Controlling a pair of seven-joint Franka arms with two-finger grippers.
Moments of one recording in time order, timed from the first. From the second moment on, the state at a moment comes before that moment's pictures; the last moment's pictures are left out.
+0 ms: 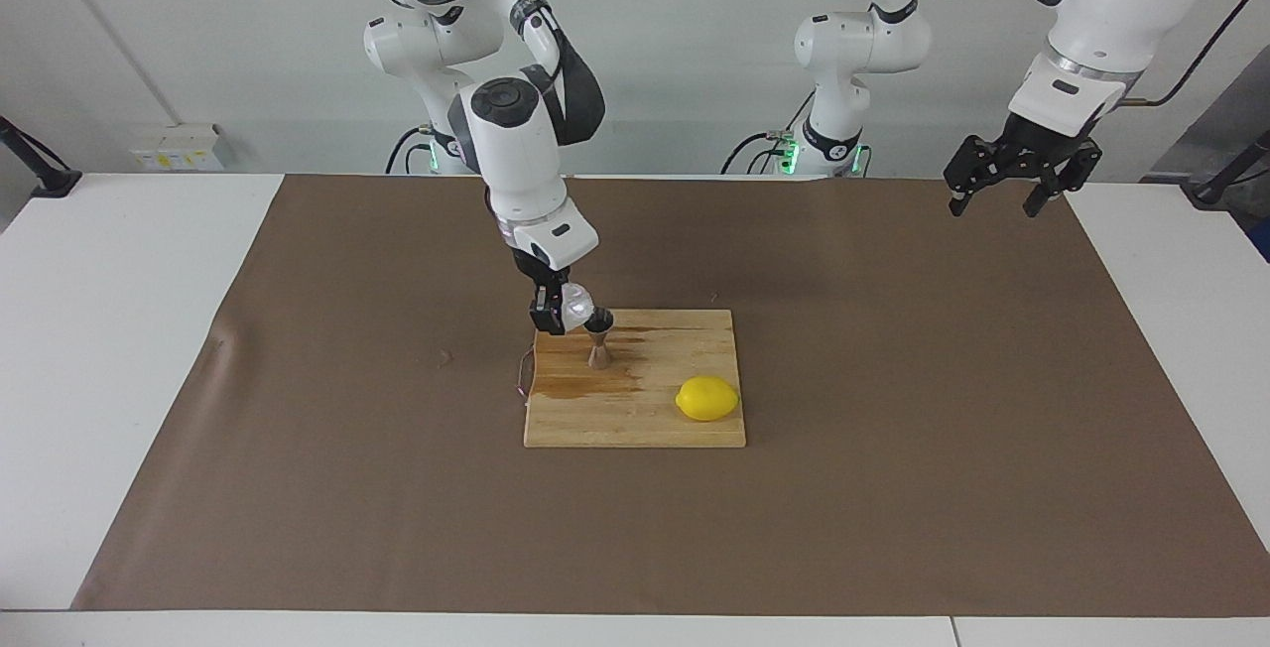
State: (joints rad) left arm -0.07 -0.08 -0.01 -1.67 -0.01 1.66 -0.01; right arm 0.37 0.13 0.07 -1.89 -0.11 2.17 -0.99
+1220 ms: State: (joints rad) left arm -0.07 -0.08 -0.01 -1.69 -0.01 1.66 -0.01; right arm 0.39 0.13 0.07 -1.90 -0.22 2.16 -0.94
